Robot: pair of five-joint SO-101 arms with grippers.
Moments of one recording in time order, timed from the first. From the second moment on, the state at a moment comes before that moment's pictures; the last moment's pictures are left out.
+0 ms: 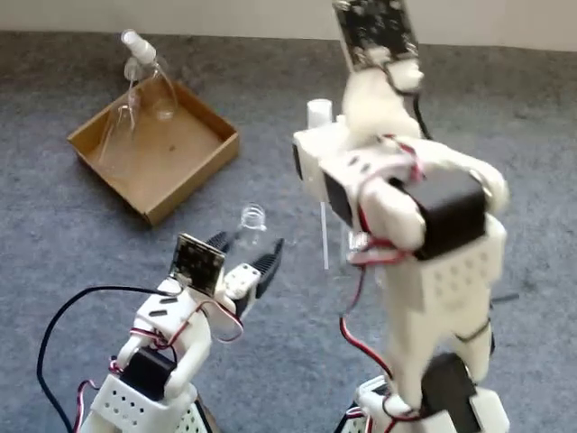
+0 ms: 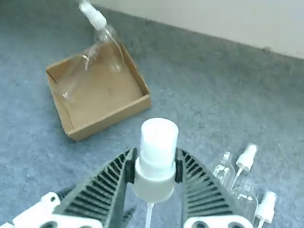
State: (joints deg) left arm 22.8 -102.9 96.0 32.0 7.5; right arm -26.5 -14.9 -42.0 100.1 -2.4
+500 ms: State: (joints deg) left arm 39.2 -102.9 96.0 31.7 -0.9; right arm -26.5 -28.9 -41.5 100.1 -2.6
